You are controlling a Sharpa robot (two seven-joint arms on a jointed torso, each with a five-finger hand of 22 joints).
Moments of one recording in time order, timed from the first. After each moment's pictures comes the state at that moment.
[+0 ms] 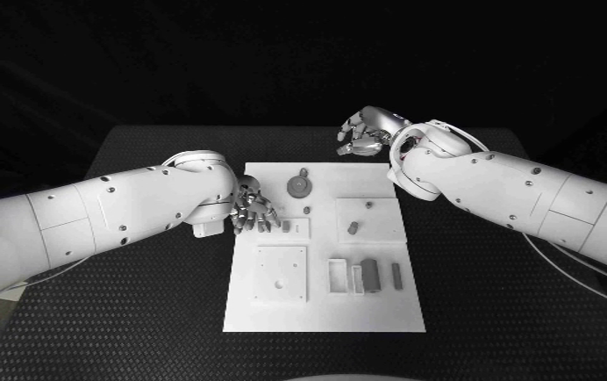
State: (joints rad) left arm 1.36 -0.61 -0.21 1.33 -1.00 0.20 -0.58; left_hand 0.70 -0.01 0.40 -0.24 0.05 1.05 0.07 0.35 0.64 1.21 -0.04 0.82 0.63 1.03 -0.10 1.29 0.43 0.01 1.21 -0.19 0.15 1.31; right arm 1.23 -0.62 0.05 1.23 -1.34 -0.33 -0.17; right_hand 1.03 -0.13 0.64 -0.29 0.05 0.93 0.12 0.19 0.67 1.08 0.02 1.08 1.08 1.23 -0.09 1.42 0.91 0.22 1.16 -0.03 0.90 1.31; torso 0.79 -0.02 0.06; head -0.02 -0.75
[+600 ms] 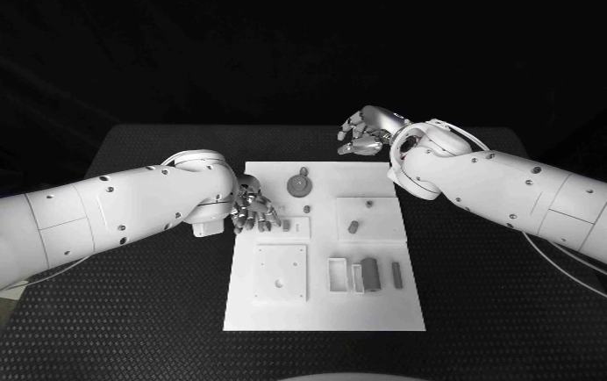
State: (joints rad) left arm 1.36 -0.62 -0.21 1.34 -1.00 0.20 -0.58; left_hand 0.70 -0.01 0.40 -0.25 0.05 1.06 0.06 0.35 0.65 1.21 -0.05 0.82 0.63 1.03 -0.10 1.29 0.43 0.01 1.21 -0.19 0.15 1.31; right arm 1.22 -0.62 0.05 1.23 -1.34 -0.33 -0.17; right_hand 1.03 -0.13 0.64 -0.29 0.05 0.93 0.12 0.19 0.67 1.08 0.02 1.08 1.08 1.23 -0.09 1.42 0.92 0.22 1.16 -0.03 0.90 1.31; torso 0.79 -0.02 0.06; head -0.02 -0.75
